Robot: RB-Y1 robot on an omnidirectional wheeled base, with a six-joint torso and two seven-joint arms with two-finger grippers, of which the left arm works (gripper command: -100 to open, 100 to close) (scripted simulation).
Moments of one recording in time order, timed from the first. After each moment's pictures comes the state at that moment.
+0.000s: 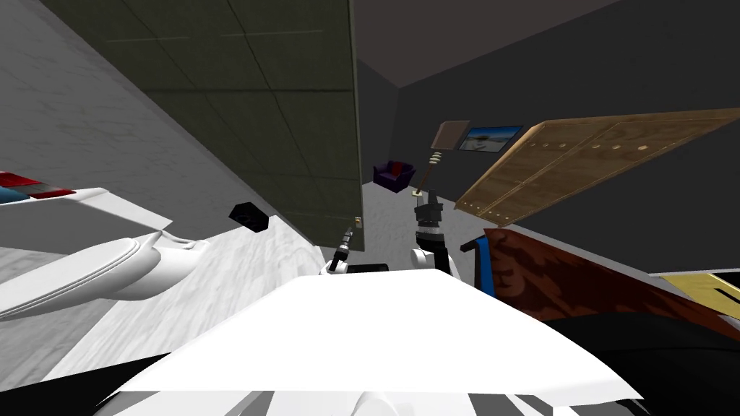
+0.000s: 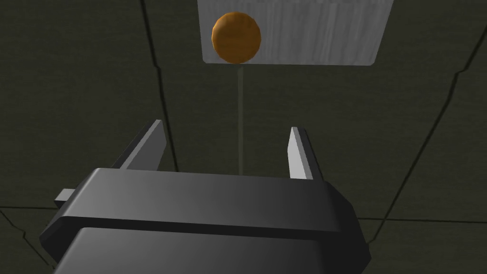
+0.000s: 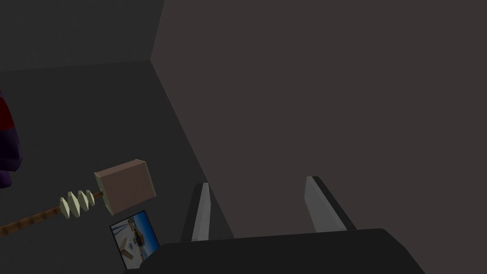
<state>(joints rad) -0.02 0.05 -0.27 -0.80 0.11 -0.75 -0.06</state>
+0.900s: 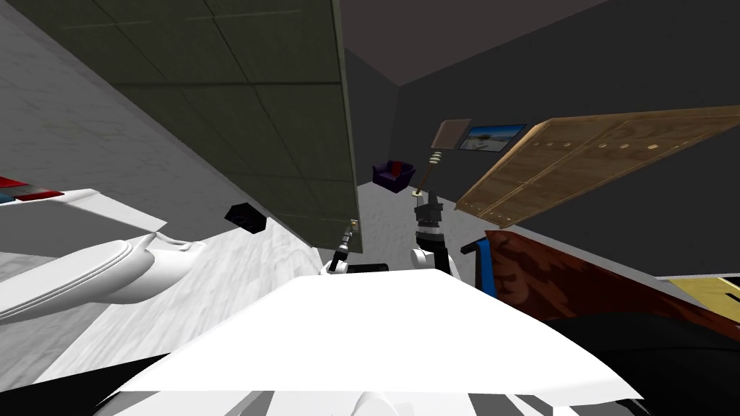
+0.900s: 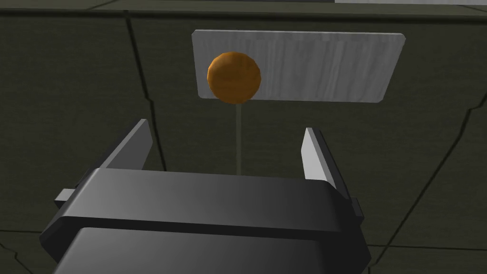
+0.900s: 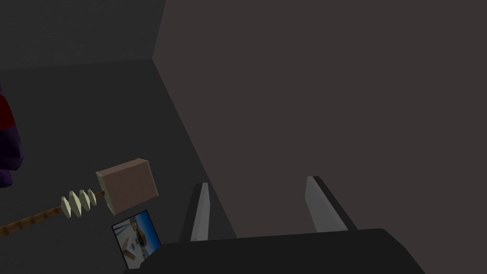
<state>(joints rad) -0.02 0.05 -0.26 -0.81 0.12 -0.76 -0.07</state>
